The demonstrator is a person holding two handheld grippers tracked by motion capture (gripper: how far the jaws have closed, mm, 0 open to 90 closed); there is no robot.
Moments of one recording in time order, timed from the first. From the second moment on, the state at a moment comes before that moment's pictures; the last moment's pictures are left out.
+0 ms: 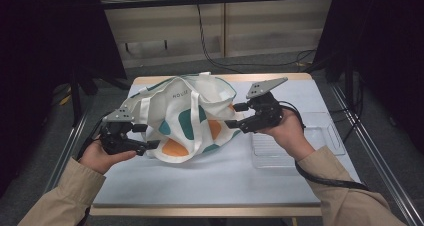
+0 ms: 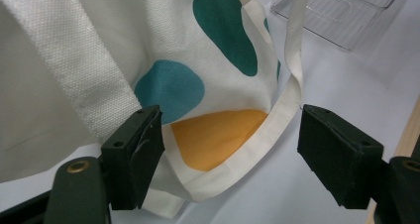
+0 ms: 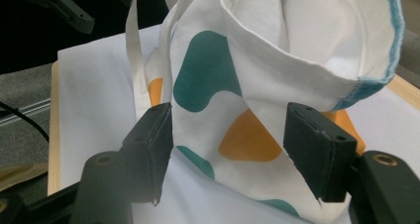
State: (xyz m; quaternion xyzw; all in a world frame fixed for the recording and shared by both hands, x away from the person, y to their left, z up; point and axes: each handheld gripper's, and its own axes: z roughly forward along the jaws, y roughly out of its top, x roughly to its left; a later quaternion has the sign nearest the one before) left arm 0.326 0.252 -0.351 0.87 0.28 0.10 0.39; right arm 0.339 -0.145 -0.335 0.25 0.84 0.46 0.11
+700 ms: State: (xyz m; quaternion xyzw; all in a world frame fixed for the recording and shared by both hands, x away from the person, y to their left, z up) left arm 0.328 0.253 -0.351 0.87 0.28 0.10 0.39; right arm 0.349 -0.132 -0.325 0.24 0.84 0.47 0.11
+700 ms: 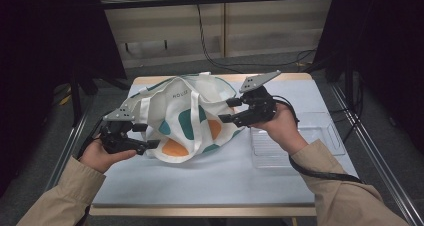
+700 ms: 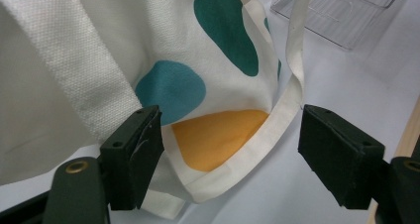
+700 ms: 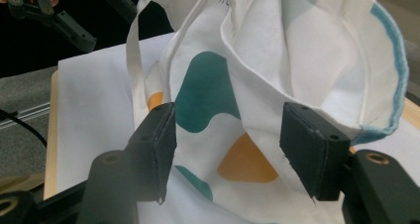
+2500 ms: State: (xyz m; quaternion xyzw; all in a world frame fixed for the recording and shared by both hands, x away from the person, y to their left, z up) left arm 0.329 0.251 -0.350 0.88 0.27 0.09 0.39; right arm 0.369 -0.090 -0.327 0.22 0.87 0.41 0.14
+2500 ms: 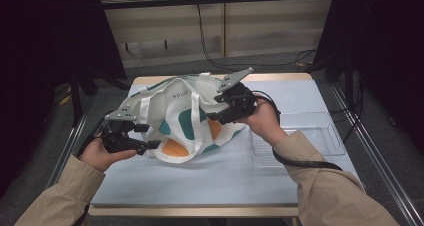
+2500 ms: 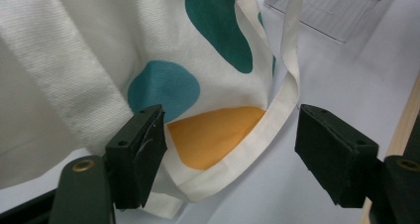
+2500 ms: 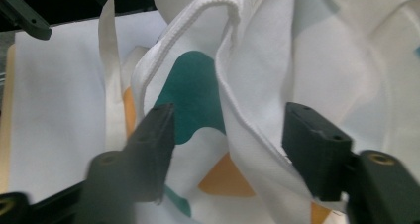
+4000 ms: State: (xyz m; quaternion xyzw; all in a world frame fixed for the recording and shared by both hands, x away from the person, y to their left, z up) left arm 0.358 0.236 -0.296 0.87 0.27 0.11 0.39; right arm 0.345 -0.111 -0.363 0.23 0.89 0.38 0.08
